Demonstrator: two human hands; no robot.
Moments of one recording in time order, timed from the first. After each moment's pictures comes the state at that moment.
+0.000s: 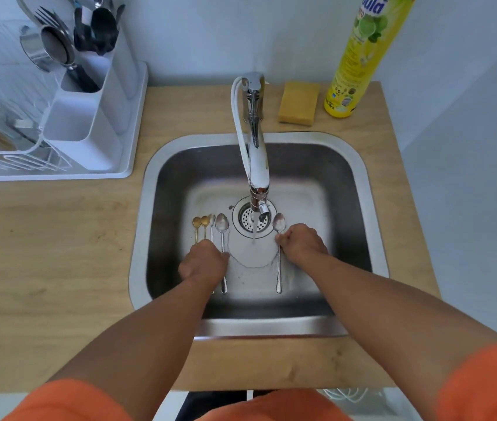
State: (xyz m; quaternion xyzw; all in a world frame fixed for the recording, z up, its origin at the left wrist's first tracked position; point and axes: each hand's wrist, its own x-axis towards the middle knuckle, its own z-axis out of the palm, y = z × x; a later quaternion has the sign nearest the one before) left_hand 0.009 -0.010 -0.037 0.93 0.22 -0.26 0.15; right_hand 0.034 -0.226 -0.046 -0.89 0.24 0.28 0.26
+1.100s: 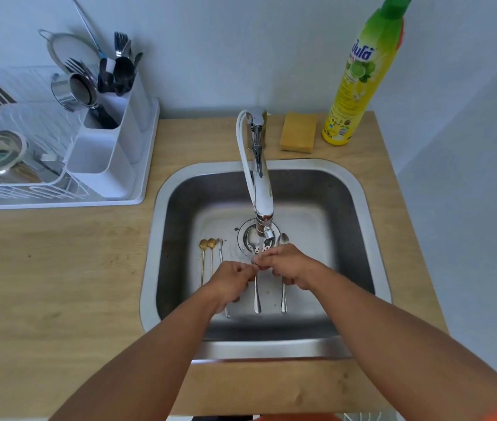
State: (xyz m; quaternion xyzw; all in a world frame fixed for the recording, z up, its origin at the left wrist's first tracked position) left_hand 0.010 -0.027 -0.017 0.73 0.21 -0.37 0.54; right_hand 0.038 -0.199 -0.012 -0.72 0.22 0.38 0.54
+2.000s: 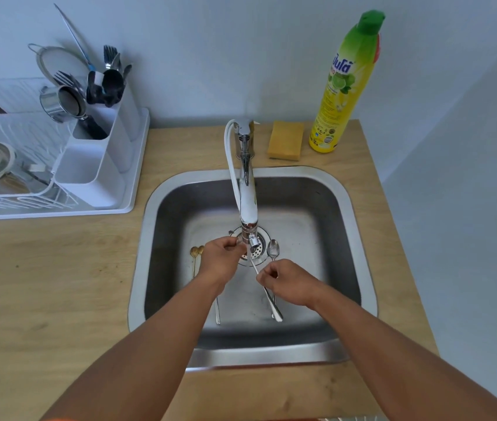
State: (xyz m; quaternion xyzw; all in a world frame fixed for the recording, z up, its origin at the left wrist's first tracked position) left_hand 0.048 -0.051 0.008 0.77 0.24 -0.17 0.57; right_hand 0.008 -0.227 0.006 -0.82 0.04 0.34 0.45
